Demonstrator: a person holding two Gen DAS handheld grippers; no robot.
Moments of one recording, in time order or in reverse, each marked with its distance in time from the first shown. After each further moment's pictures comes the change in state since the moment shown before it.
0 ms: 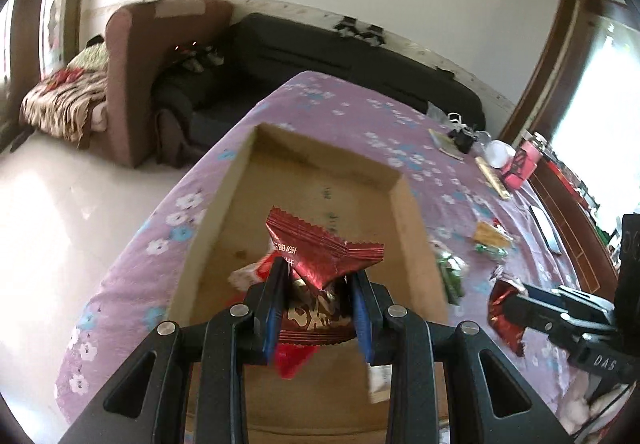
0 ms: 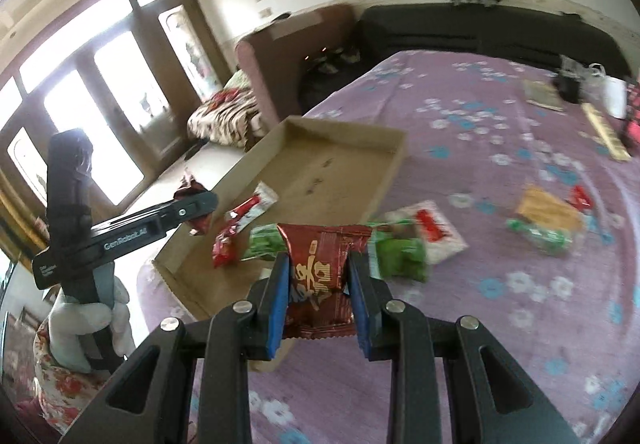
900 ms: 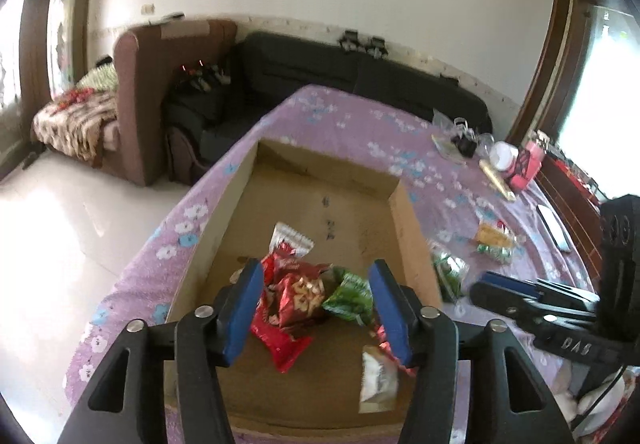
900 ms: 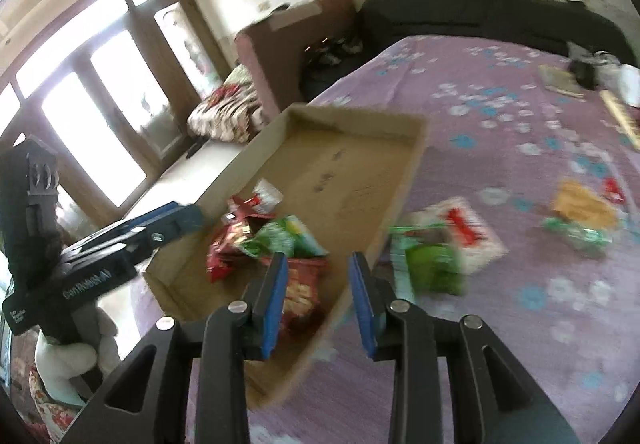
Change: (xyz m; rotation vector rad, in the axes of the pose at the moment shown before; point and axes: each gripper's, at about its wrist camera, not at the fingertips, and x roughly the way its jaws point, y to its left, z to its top) left arm -0.024 -0.026 -0.008 0.039 -0.091 0.061; right arm 0.008 -0.024 -0.002 0.060 -0.030 -0.022
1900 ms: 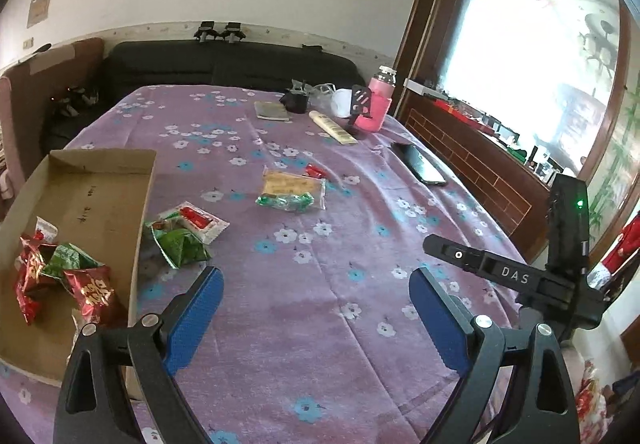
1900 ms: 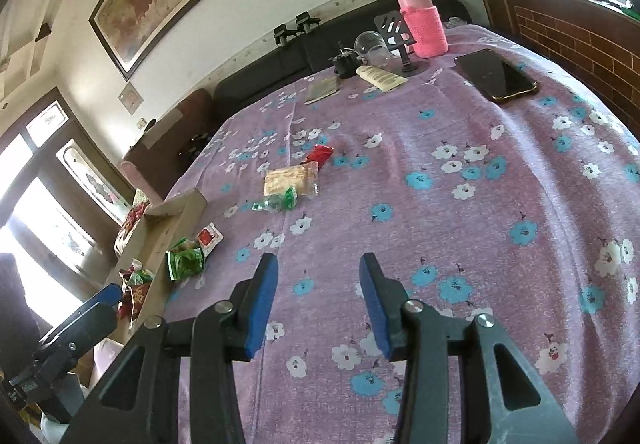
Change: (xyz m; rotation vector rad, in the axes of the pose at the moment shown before) left arm -0.006 -0.200 -0.061 0.236 0.085 -0.372; right arm -0.152 -0.167 -0.102 0.420 -0.241 -0.237
